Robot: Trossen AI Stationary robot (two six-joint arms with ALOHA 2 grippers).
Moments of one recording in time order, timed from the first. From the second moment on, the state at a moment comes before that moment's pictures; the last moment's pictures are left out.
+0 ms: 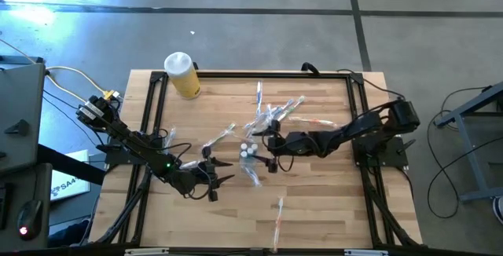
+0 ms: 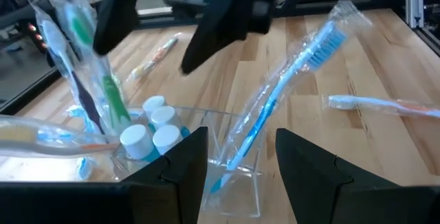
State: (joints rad) left arm -0.62 1.43 0.60 0.47 -0.81 -0.18; right arm 0.15 1.66 0.75 0.63 0.27 -0.12
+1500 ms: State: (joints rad) left arm -0.50 1.44 0.60 0.47 -0.66 -0.27; right arm -0.14 1.43 0.75 -0.53 0.40 0.28
